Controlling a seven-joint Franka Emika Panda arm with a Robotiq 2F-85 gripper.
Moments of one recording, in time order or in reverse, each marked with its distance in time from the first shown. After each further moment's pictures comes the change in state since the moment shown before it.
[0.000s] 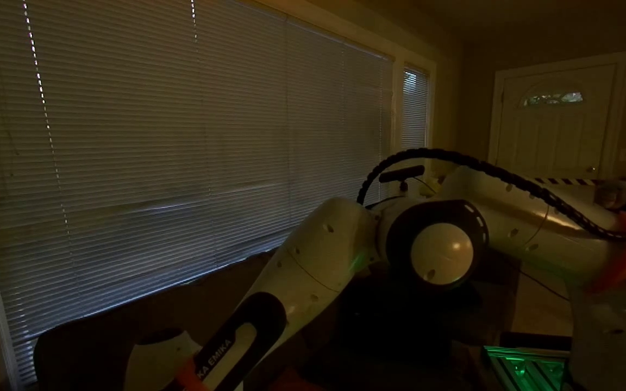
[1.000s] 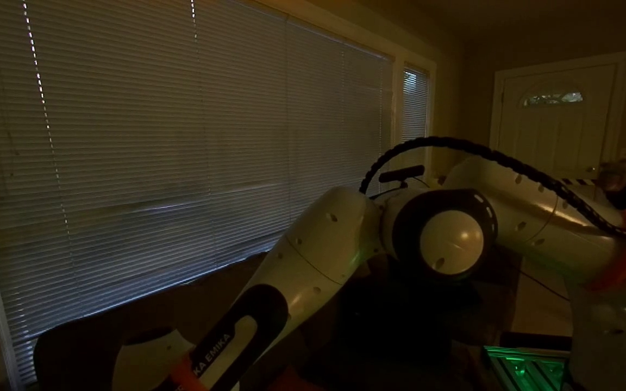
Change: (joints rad) arm 0.022 -0.049 0.008 -0.036 -0.002 -0.048 -0.019
